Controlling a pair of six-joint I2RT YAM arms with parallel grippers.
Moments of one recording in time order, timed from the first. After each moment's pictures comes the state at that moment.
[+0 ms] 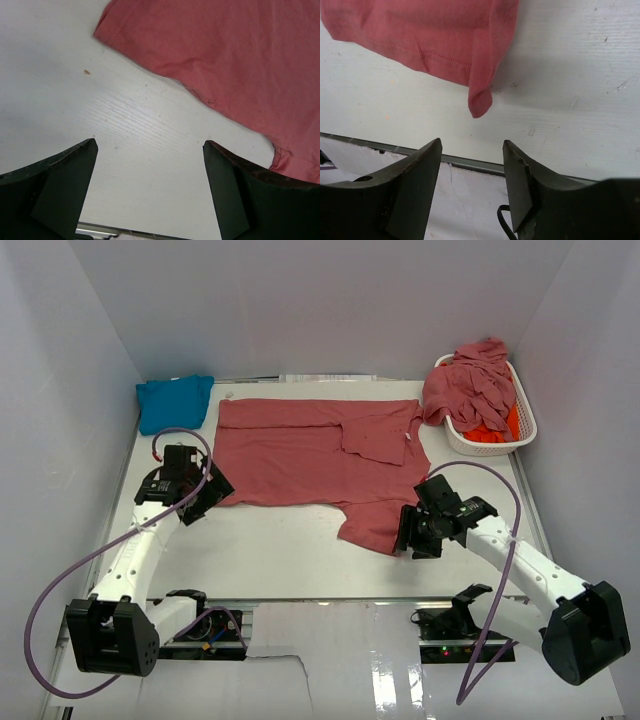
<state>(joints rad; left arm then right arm) -0.07 1.09 0.87 -0.74 -0.06 -0.67 0.52 1.04 0.68 -0.84 -0.15 0.62</state>
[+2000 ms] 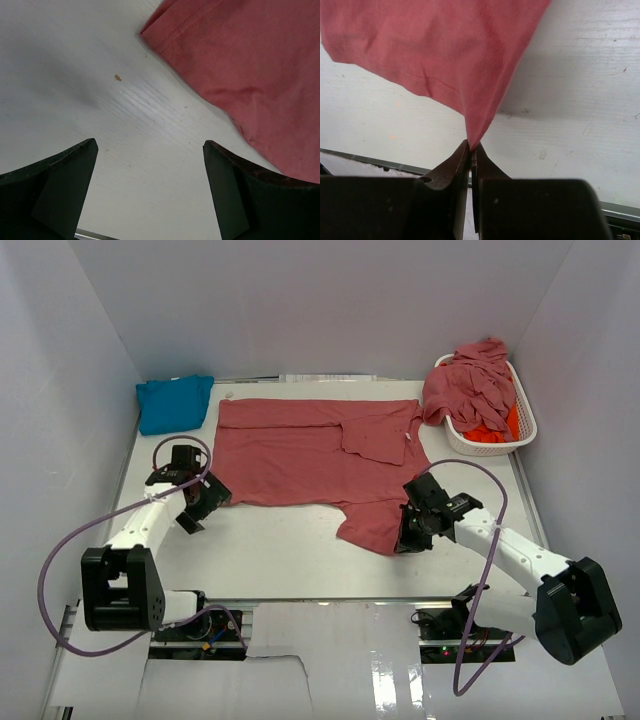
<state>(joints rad) -0.02 1.29 0.84 -0.73 -0.10 -0.78 0.56 1.16 0.67 -0.71 -0.12 0.67</state>
